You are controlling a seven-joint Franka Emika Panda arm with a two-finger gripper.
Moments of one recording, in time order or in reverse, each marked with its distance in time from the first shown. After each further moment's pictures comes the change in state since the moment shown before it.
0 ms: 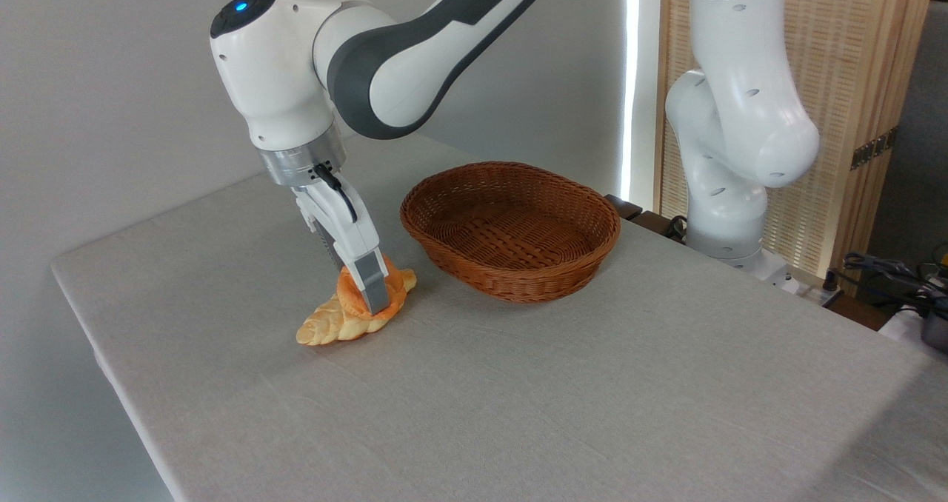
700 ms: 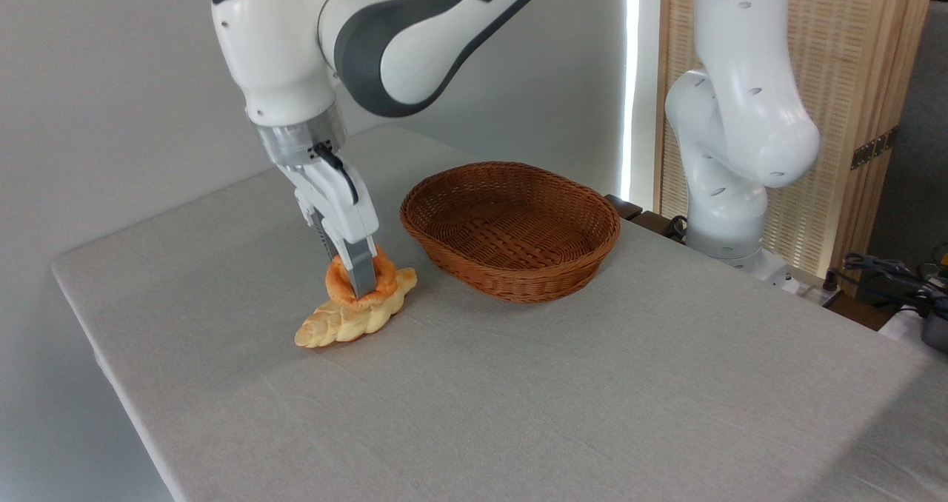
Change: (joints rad) arm 0.005 -0.048 0.021 0.016 0.000 -0.004 0.000
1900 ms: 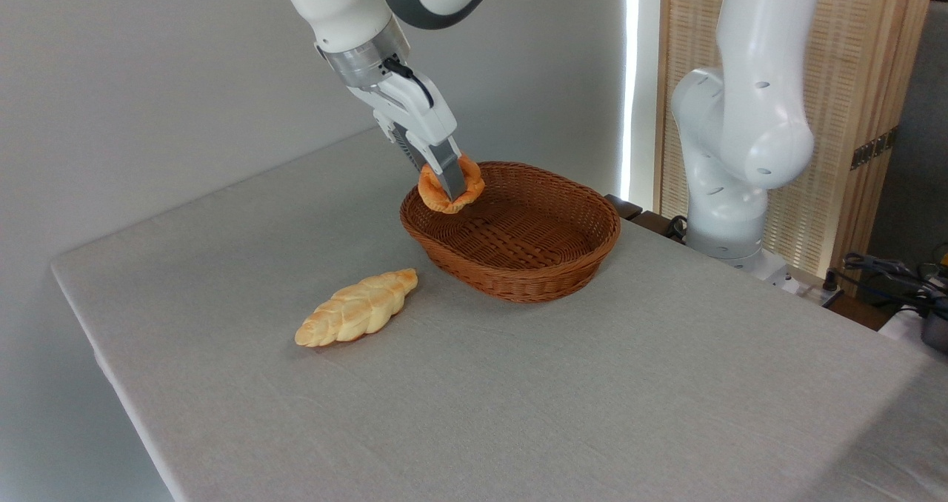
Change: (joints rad) arm -0.124 -0.232 -0.011 -0.139 -0.016 -0.351 -0.190
